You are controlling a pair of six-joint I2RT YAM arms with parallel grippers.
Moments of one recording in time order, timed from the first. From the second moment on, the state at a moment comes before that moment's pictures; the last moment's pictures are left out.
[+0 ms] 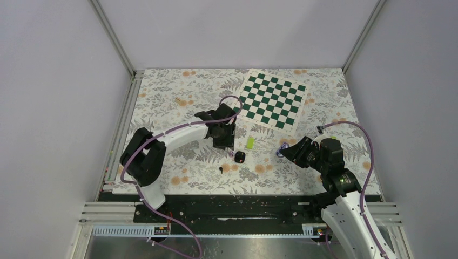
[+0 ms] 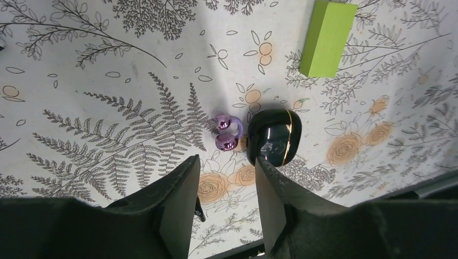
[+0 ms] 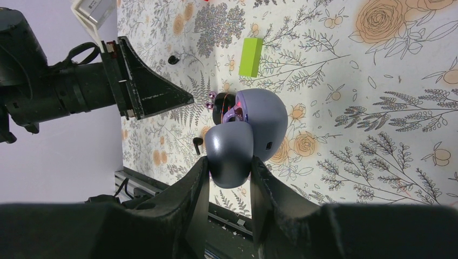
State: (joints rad) left arm -0.70 1.73 1.20 -0.62 0.09 -0.62; right arm 0.23 0.50 0.46 -0.48 -0.33 0.81
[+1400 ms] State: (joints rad) left arm -0.75 1.84 1.25 -0.71 -0.14 -0.61; right arm 0.23 0.48 0.46 -0.48 -0.33 0.82
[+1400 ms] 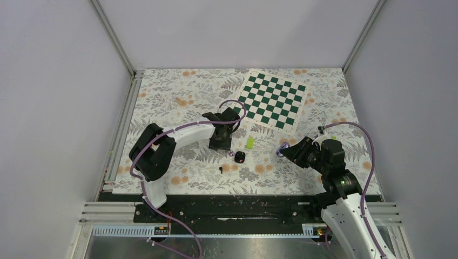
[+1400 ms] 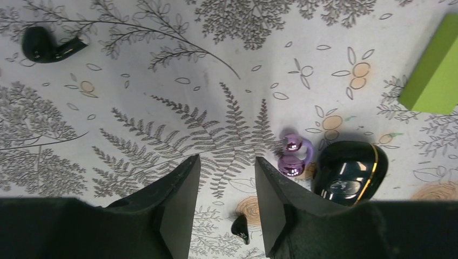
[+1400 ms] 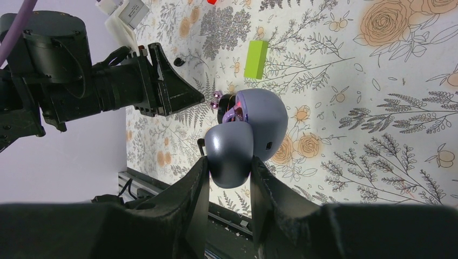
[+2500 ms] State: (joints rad) left arm -0.82 1.80 1.25 -0.64 -0.10 -0.59; right arm 0.23 0.45 0.46 -0.52 -0.33 0.82
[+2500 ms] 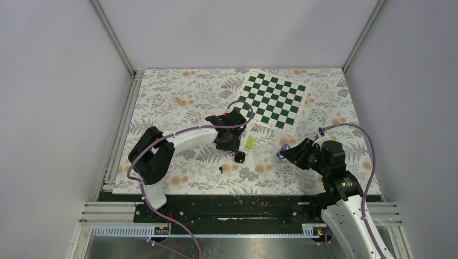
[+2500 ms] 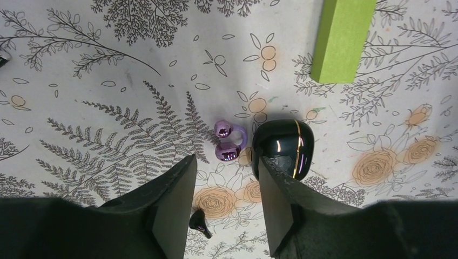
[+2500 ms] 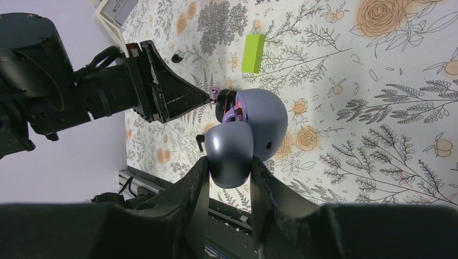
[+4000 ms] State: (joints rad) left arm -0.90 1.71 1.20 -0.67 -0.40 -0.58; right arm 0.23 0.47 0.45 -0.51 -0.33 0.82
